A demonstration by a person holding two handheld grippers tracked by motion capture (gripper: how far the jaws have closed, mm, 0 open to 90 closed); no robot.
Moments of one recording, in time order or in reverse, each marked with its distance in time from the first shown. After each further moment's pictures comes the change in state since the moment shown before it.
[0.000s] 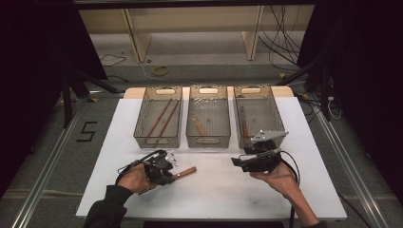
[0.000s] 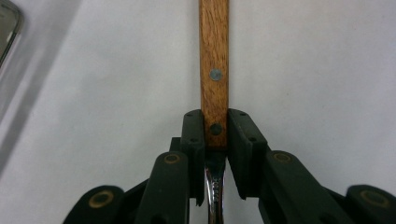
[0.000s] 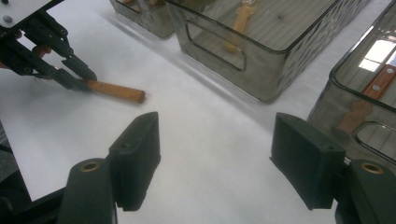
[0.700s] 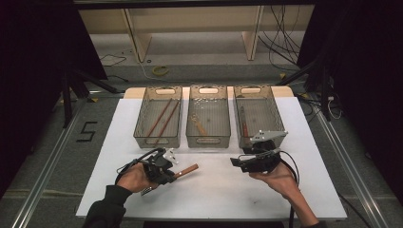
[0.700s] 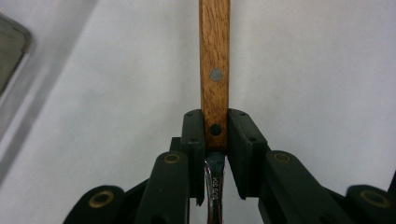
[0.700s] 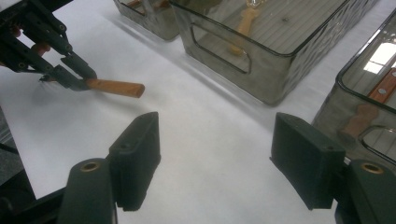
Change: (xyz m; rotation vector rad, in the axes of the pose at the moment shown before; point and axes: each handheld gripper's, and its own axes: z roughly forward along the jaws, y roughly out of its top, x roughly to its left) left arm -0.002 0.003 -0.011 -0.055 -0.030 -0.012; right arm 0.002 0.001 0.000 -0.005 0.011 -0.005
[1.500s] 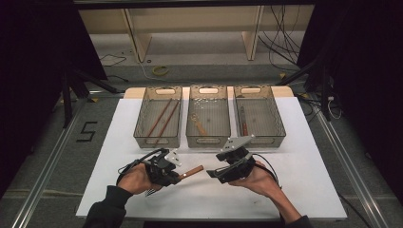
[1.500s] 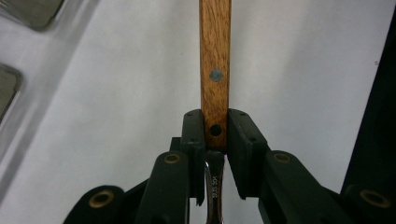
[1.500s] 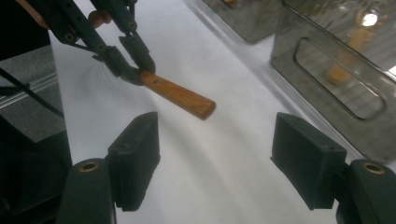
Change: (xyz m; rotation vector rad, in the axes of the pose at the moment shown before) left arm -0.017 0.012 -0.014 -0.038 -0.024 0.058; right arm 0.049 0.018 0.042 0.061 0.168 -0.232
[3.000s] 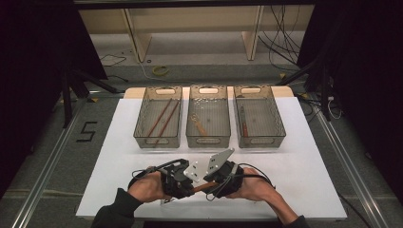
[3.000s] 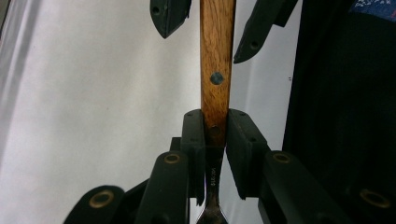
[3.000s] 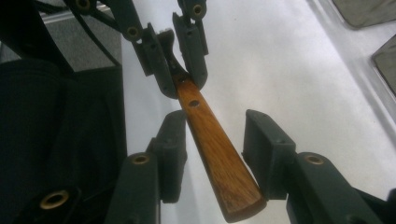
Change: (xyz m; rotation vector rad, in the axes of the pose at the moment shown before) left arm -0.049 0.036 0.002 0.051 -0.061 0.189; right arm 0.034 0.001 0.016 0.167 0.148 -0.254
